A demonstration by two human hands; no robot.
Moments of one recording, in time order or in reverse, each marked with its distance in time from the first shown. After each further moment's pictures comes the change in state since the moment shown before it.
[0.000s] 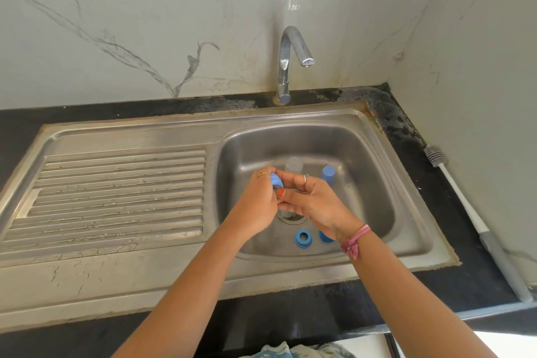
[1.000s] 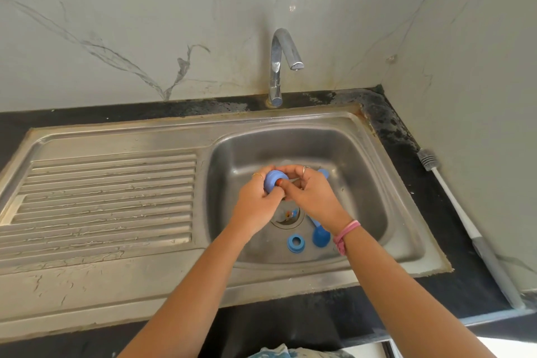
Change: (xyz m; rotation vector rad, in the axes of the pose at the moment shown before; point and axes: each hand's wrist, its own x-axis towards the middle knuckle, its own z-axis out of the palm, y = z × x) left_hand 0.015 0.004 0.022 -0.399 0.093 -0.169; right_hand 0.022 -0.003 -0.022 -0.470 0.236 -0.155
